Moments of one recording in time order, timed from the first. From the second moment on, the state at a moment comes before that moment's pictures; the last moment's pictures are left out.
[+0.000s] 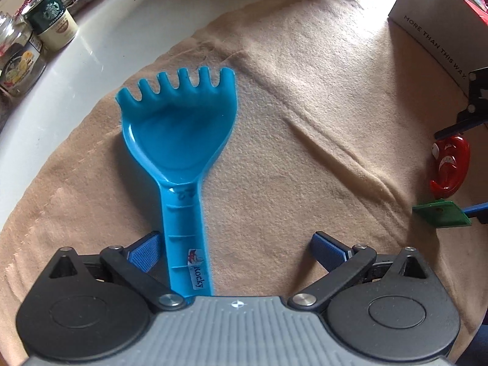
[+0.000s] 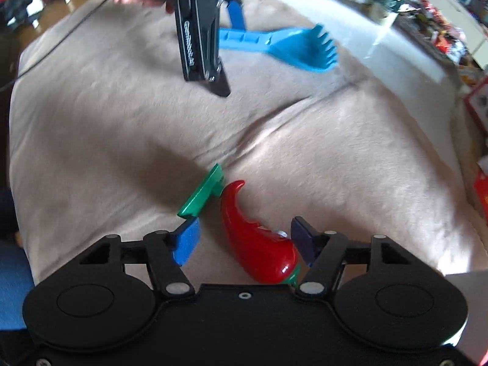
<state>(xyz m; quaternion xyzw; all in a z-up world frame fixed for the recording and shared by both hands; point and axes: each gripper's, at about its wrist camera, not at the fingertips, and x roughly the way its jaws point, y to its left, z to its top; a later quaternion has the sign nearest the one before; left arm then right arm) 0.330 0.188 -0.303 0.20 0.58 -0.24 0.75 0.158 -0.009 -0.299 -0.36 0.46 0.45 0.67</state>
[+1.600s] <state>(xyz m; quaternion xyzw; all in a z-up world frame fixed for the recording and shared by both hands) 0.295 0.196 -0.249 0.06 0.57 -0.05 0.82 0.143 -0.015 -0.263 -0.16 0.55 0.35 0.75</state>
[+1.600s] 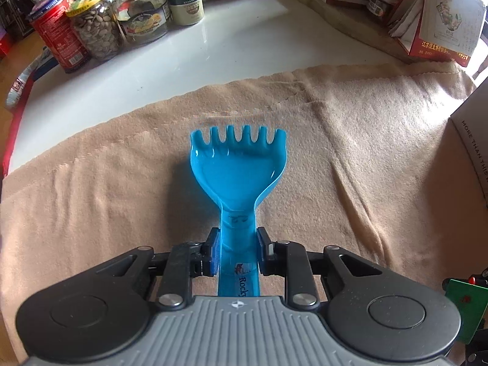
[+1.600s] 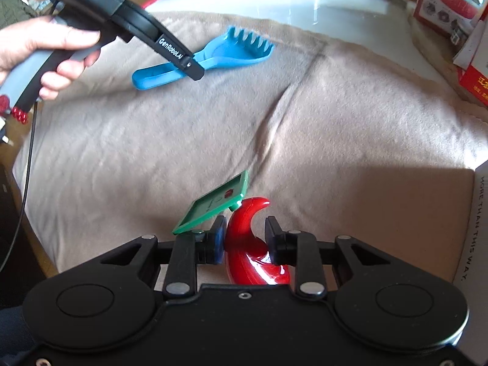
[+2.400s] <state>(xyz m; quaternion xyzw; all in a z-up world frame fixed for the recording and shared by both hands) 0.211 0.111 -0.099 0.11 0.49 -0.11 0.86 0.097 -0.059 -0.165 -0.11 0.49 0.32 0.80</state>
